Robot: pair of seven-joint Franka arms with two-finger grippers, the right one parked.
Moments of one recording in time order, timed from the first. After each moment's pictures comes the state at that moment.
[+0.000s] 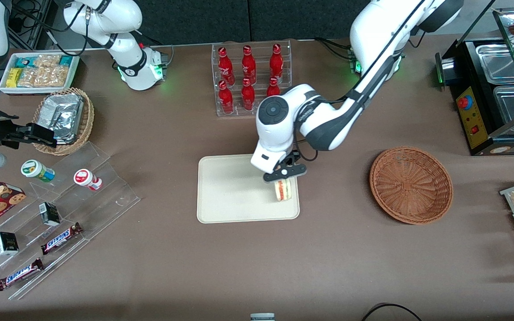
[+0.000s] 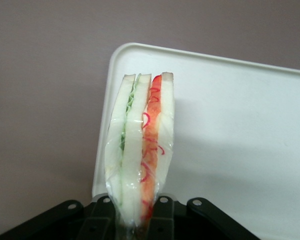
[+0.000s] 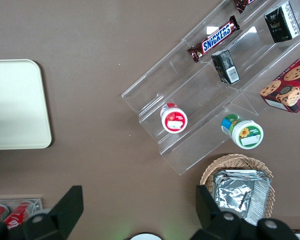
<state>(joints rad) -0.38 0.62 -0.48 -1.54 0.38 2.06 -1.17</state>
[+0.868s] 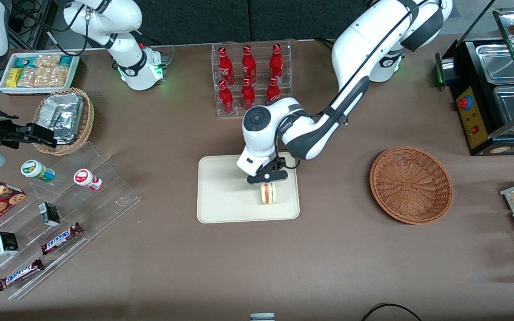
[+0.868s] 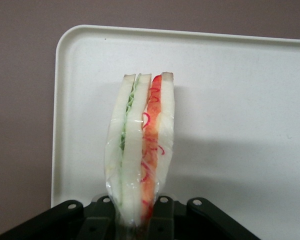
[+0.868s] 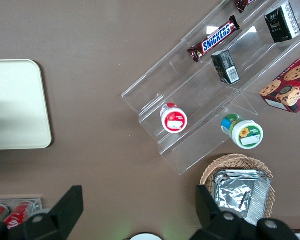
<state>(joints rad) -0.44 0.77 -0.46 -1.48 0.47 2.14 -1.17</state>
